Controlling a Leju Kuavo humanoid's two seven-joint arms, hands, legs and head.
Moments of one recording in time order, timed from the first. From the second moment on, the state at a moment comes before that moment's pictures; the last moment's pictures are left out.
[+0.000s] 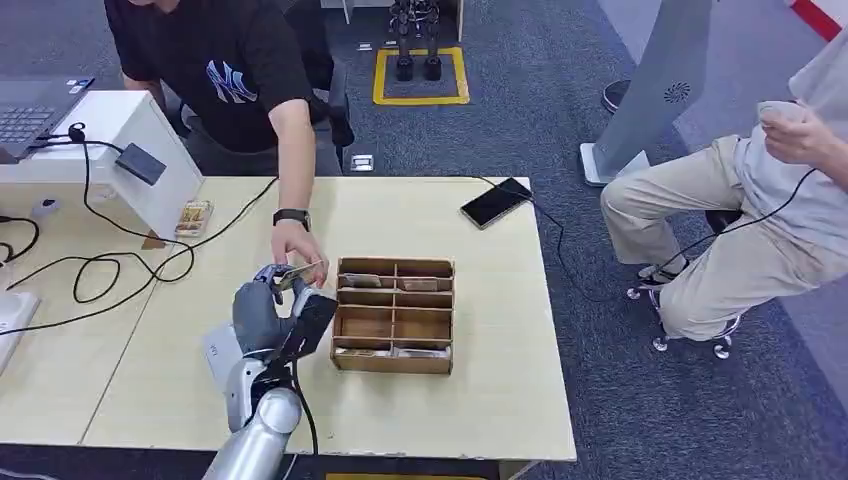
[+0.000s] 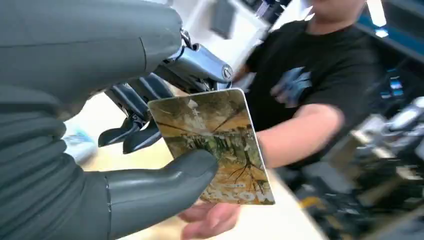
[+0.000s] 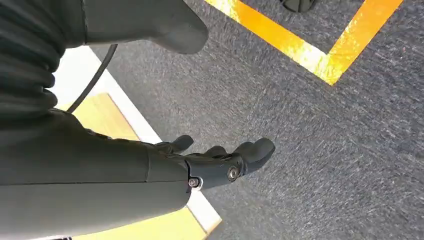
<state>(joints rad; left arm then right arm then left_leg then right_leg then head) -0.25 -0.19 -0.16 -1.10 -0.78 0.65 -0.21 -0.09 0.21 -1.29 -0.30 0.66 -0.50 -0.01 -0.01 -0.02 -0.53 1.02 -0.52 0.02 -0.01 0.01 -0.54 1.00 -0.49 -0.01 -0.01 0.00</state>
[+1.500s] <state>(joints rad) -0.43 -0.18 -0.34 -1.15 -0.21 0.56 -0.41 -0.09 0.21 -1.27 -0.28 0.69 -0.52 -0.04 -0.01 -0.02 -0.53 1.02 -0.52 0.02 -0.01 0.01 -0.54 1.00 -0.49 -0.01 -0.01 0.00</state>
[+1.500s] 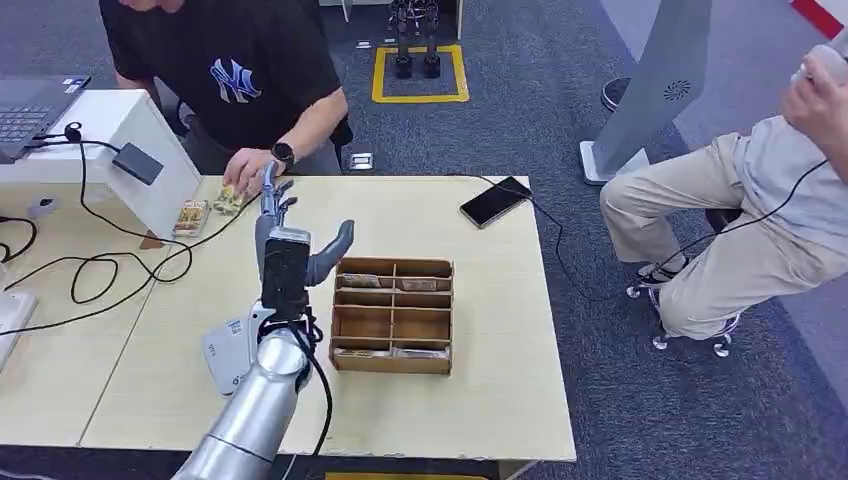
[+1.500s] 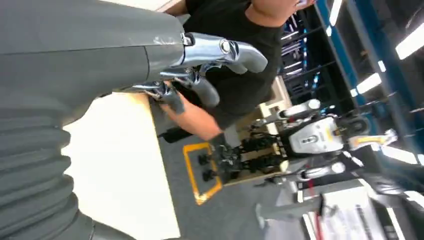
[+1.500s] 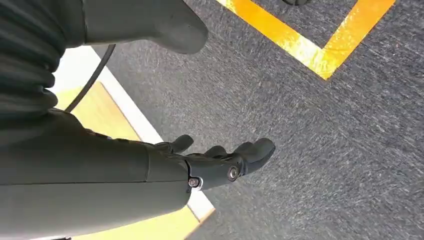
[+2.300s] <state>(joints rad) -0.09 -0.10 -0.36 -1.64 -0.02 0.14 -0.63 -0.08 0.22 -1.26 -0.29 0.65 -0.53 -0.06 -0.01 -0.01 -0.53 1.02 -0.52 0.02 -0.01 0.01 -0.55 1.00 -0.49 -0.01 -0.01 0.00</state>
